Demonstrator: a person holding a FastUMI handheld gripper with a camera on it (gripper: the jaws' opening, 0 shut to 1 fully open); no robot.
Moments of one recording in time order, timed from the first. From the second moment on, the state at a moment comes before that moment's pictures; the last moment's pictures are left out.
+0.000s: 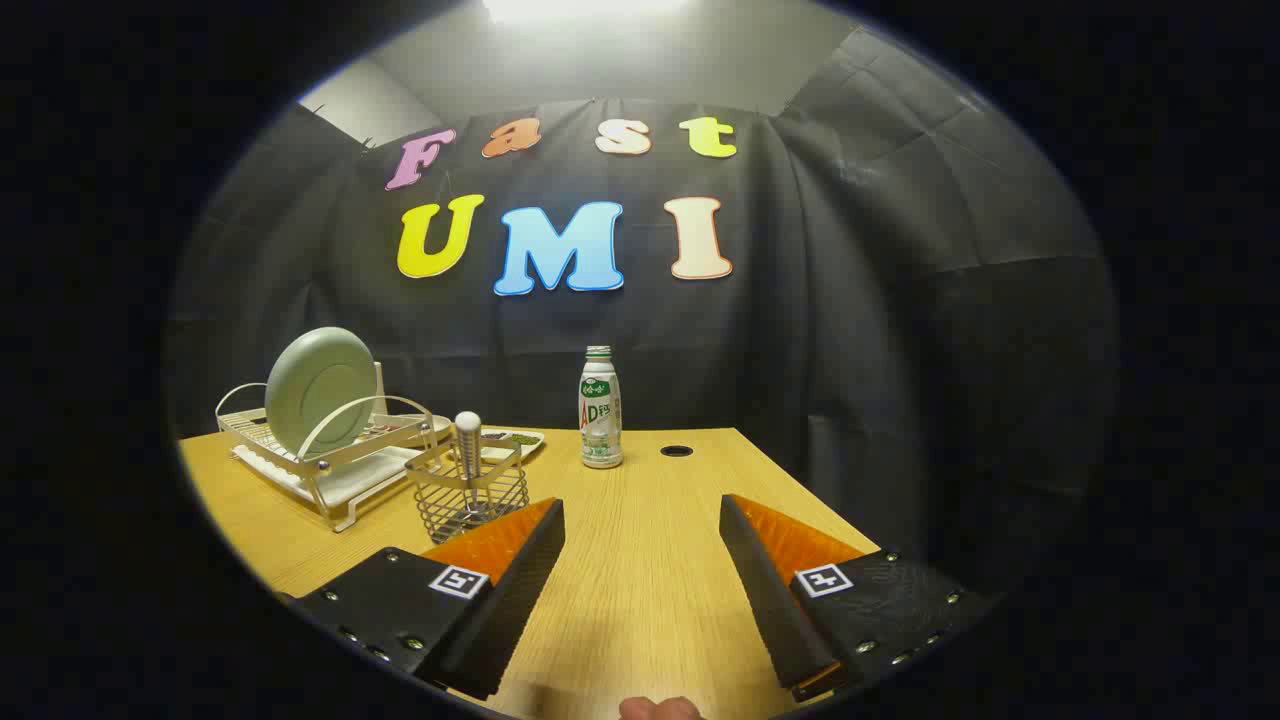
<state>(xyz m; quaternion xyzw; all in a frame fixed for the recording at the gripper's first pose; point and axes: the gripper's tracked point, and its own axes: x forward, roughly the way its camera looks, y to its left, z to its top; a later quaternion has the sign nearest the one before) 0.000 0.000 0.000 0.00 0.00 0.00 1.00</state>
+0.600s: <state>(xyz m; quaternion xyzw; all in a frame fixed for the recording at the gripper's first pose) 0.040 -0.035 0.070 0.02 -0.02 -0.06 1.00</state>
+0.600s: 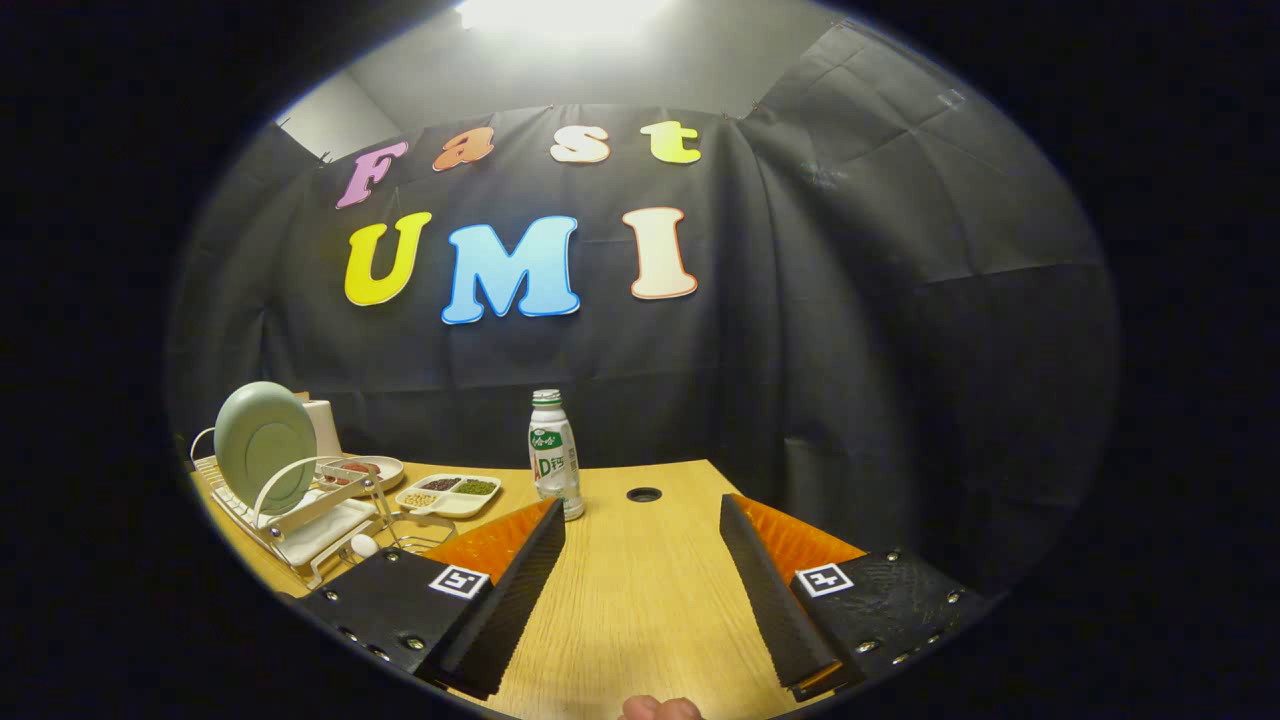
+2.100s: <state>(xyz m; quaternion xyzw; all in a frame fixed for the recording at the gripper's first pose) 0.046 0.258 0.222 0.00 0.06 0.05 1.00</state>
